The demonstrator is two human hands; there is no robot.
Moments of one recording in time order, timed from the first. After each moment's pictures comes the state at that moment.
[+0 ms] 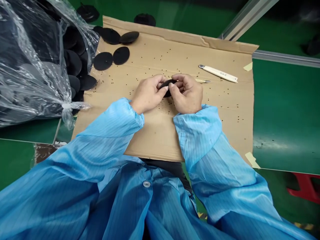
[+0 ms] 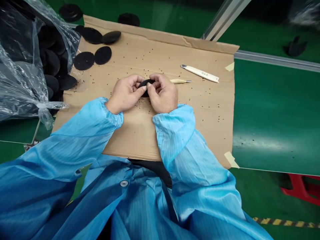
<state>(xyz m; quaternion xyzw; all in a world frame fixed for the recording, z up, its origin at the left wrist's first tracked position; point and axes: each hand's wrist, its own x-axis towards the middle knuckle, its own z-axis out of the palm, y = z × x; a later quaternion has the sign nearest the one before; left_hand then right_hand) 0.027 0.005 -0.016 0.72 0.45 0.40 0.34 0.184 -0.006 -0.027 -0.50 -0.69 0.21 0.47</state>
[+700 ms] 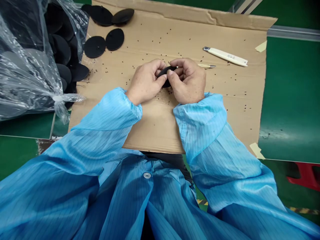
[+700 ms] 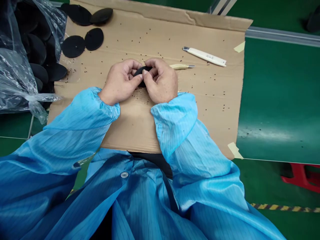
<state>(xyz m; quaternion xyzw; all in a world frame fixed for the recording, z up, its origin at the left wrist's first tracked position) 0.027 0.006 -0.016 0.71 0.46 0.39 0.37 0.177 -0.010 -0.016 -0.53 -0.70 0.19 0.44</state>
